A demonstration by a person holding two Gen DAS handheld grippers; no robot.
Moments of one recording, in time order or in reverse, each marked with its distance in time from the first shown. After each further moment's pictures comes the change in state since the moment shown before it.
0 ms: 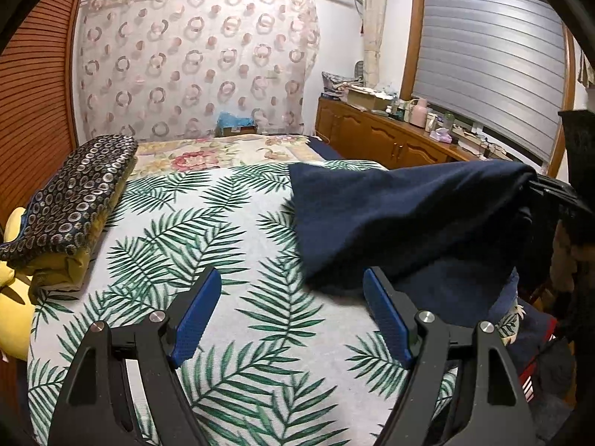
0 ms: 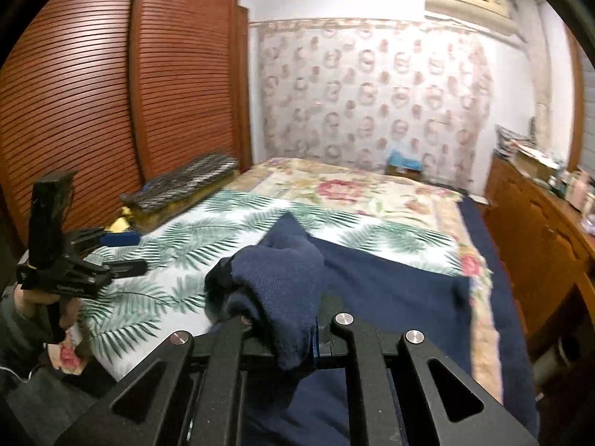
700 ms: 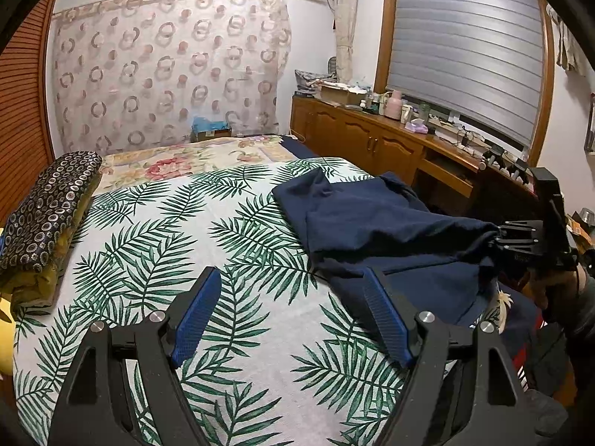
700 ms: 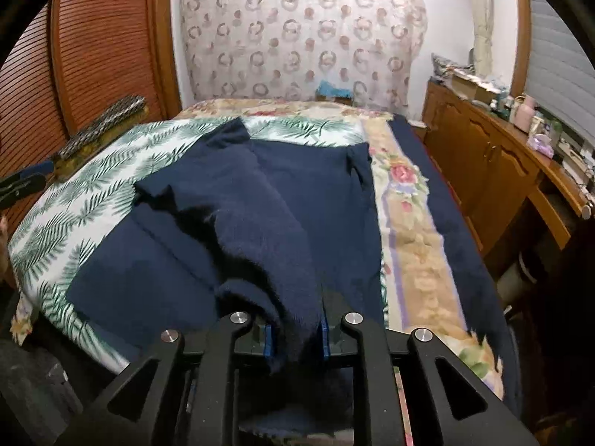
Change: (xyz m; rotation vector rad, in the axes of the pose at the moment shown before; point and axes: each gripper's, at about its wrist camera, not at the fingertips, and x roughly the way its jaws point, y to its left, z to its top) left arm 0.006 -0.044 0.005 0.062 0.004 -0.059; right arm -0.015 -0.054 -0.059 0.107 0.245 -0.163
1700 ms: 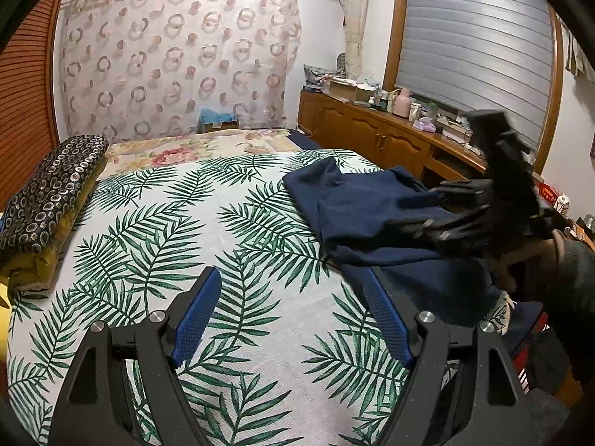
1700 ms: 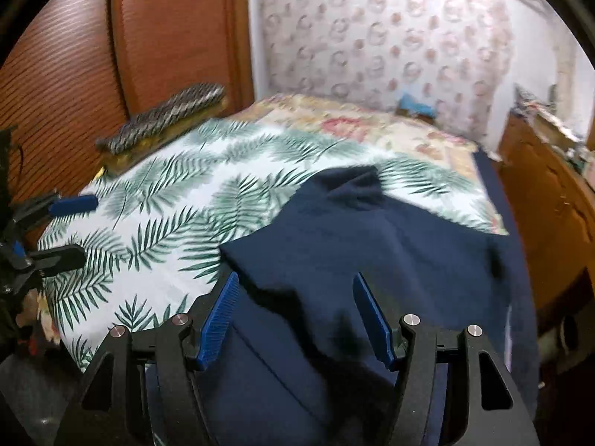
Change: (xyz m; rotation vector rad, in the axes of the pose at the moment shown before) left arm 0.005 0.008 -0.012 -0.036 0.020 0.019; right arm 0.086 0.087 0.075 -0.220 0.050 0.255
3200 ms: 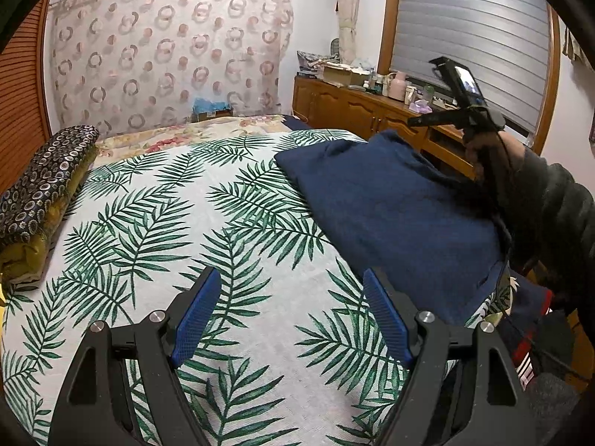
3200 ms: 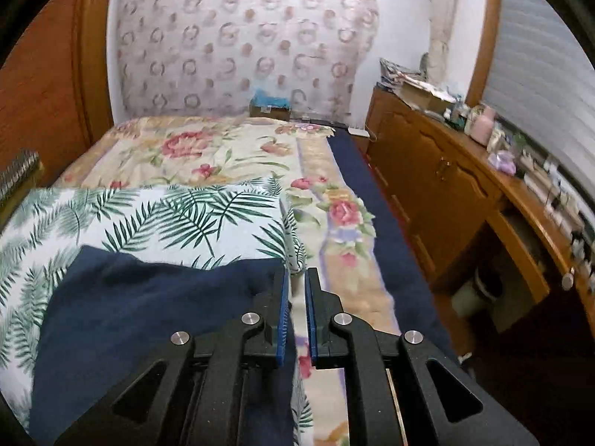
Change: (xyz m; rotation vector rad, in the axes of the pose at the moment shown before) left arm 0.012 -0.013 -0.011 0.032 0.054 -0.007; right arm 0.002 -0.136 0.048 0.323 -0.046 -0.496
